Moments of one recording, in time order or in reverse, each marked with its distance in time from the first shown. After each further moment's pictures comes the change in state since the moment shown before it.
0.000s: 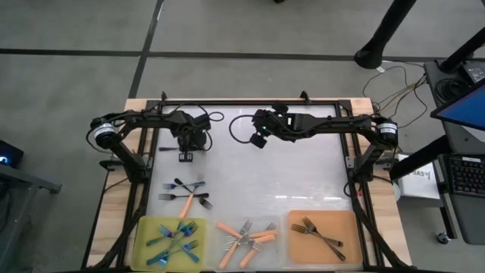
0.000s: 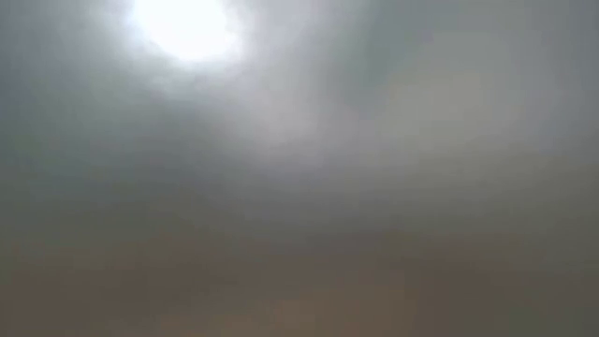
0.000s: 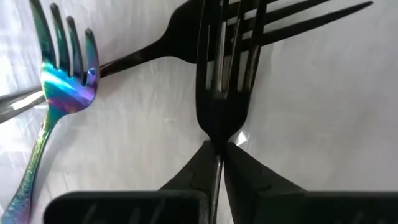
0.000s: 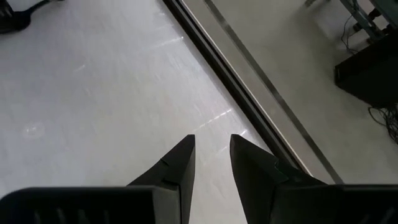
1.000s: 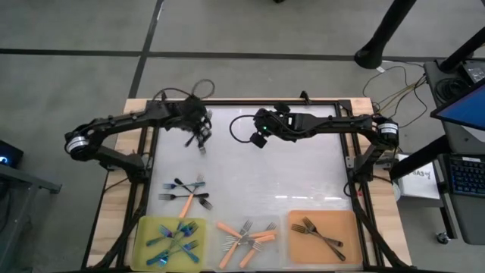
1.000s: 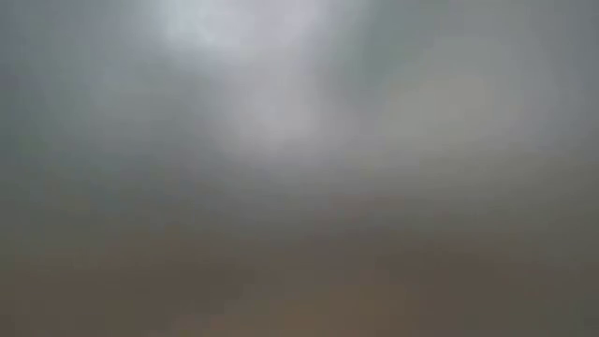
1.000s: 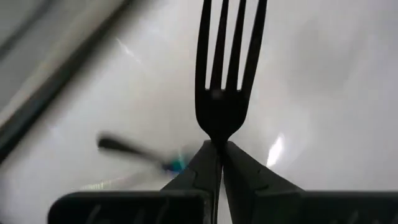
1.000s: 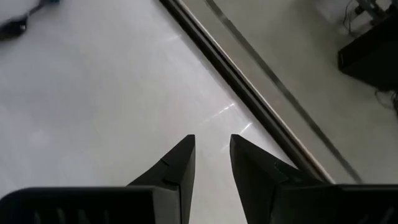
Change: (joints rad) left arm -0.001 -0.293 0.100 0.173 -0.048 -0.583; right arm 0.000 -0.008 0.000 -0.033 0.000 0.078
